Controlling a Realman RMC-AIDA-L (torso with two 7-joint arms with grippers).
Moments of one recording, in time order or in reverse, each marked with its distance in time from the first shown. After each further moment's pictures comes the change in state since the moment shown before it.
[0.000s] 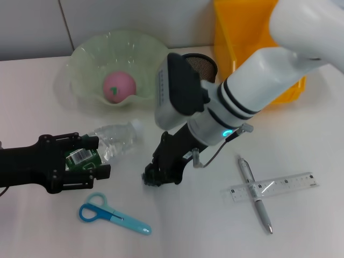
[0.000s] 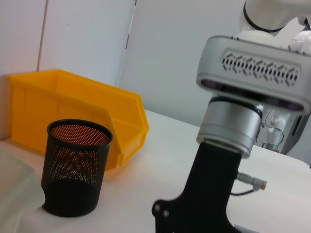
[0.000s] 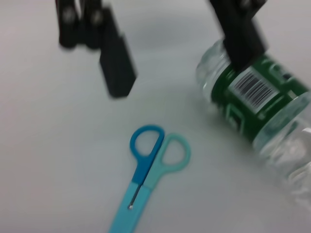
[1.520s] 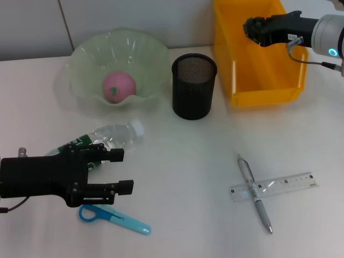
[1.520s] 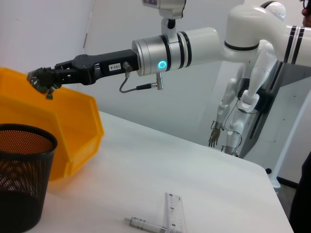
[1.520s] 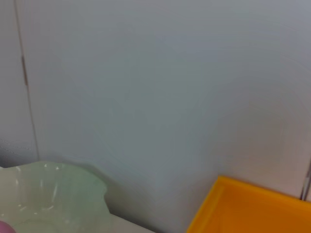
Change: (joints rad) left arm -0.026 -0.044 0.011 -0.003 0.026 0.067 -0.008; right arm -0.355 -0.012 0.635 -0.257 0.071 0.406 -0.038
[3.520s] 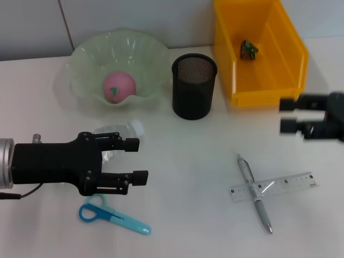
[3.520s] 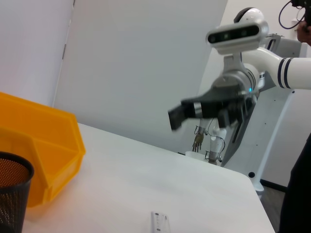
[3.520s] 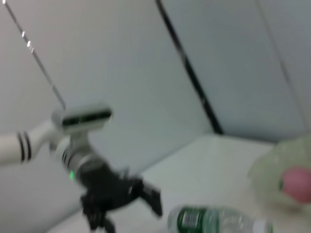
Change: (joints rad) left arm -0.061 -0.015 -0.009 0.001 0.002 0.023 -0.026; right arm -0.173 -0.146 0.360 0.119 0.125 -1.152 -0.153
